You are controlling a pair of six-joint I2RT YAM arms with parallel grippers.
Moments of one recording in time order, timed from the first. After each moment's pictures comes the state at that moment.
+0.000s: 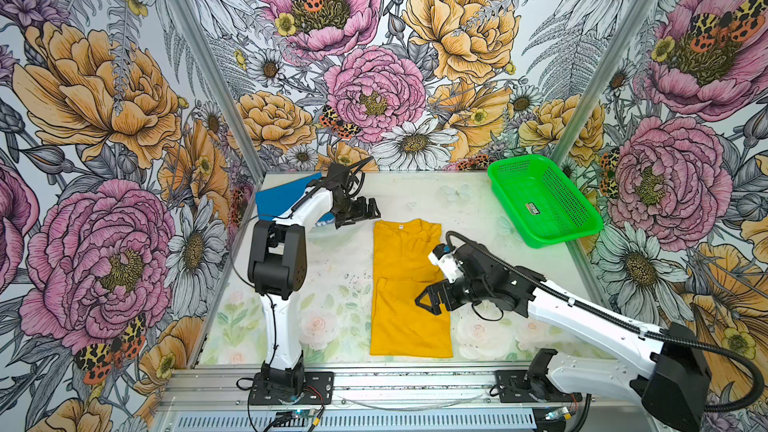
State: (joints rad) left arm -0.21 1.92 1.51 -0.68 0.40 -0.31; right arm 0.70 1.11 0.81 -0.57 -0.35 0.47
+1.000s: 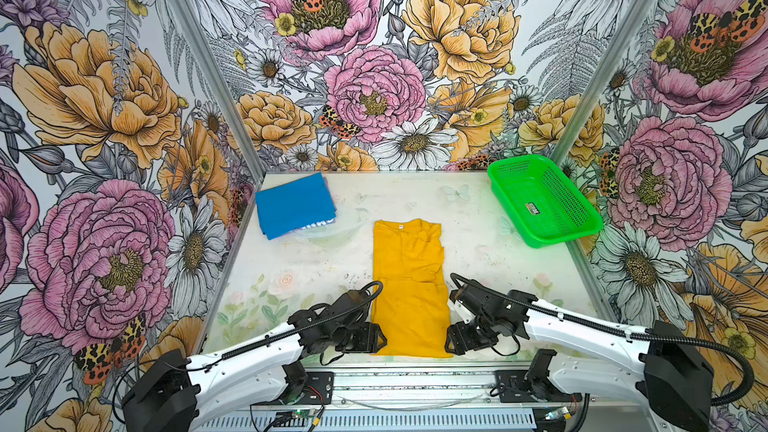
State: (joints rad) left arm -0.93 0.92 0.34 -0.45 0.26 -0.88; right arm 0.90 1.12 0.53 -0.74 -0.34 0.64
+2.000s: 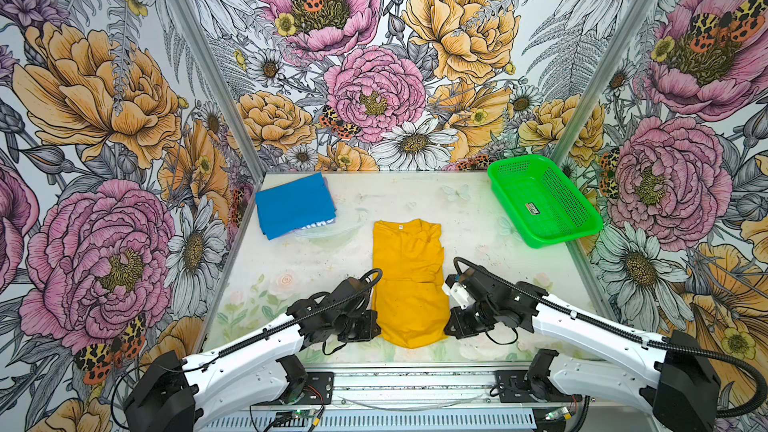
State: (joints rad) left arm -0.80 0.97 0.52 -0.53 0.30 -0.83; right arm 0.76 1.08 0.70 -0.72 -0.44 0.59
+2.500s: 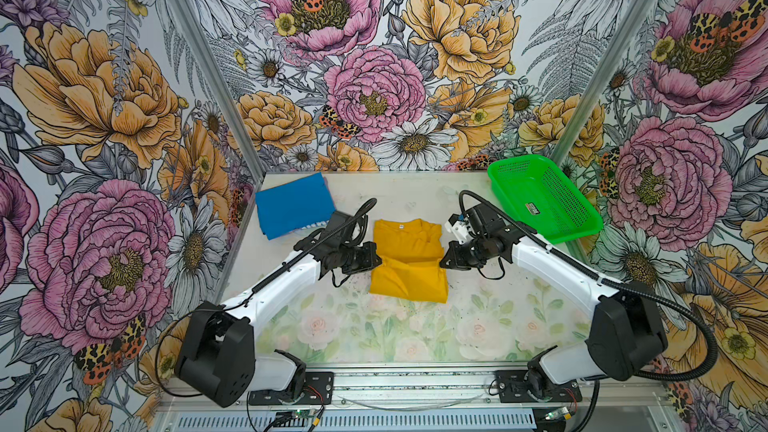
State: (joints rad) left arm -0.42 1.42 1.00 -0.53 0.41 -0.56; right arm 0.40 1.54 1.15 -0.75 -0.50 0.35
